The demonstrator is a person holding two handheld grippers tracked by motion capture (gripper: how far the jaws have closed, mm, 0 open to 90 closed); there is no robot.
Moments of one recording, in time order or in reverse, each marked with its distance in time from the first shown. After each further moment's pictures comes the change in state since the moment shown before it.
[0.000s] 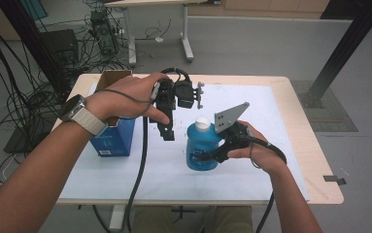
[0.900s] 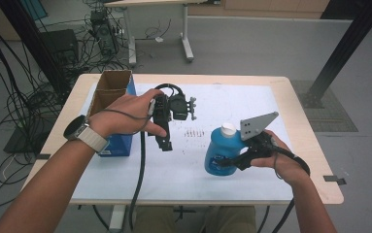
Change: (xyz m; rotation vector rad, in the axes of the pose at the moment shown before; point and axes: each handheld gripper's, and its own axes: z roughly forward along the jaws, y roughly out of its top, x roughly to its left) left arm 0.001 -0.012 0.042 -0.025 -0.020 -0.061; right arm 0.018 -0.039 -0.039 -0.035 -0.054 0.042
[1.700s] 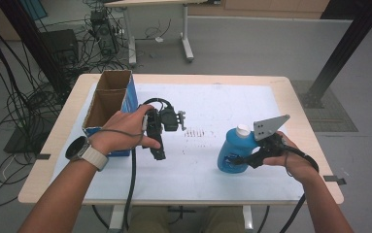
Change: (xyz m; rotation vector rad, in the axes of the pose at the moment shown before) left arm -0.005 -0.026 0.042 0.010 0.027 -0.119; right arm -0.024 -0.046 -0.018 -0.013 -0.018 0.000
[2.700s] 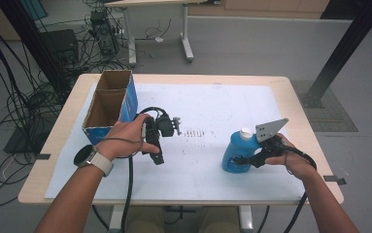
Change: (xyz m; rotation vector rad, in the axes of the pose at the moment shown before) left arm 0.010 -0.013 0.045 0.001 -0.032 -0.089; right arm -0.030 -0.048 0.010 0.010 0.026 0.011
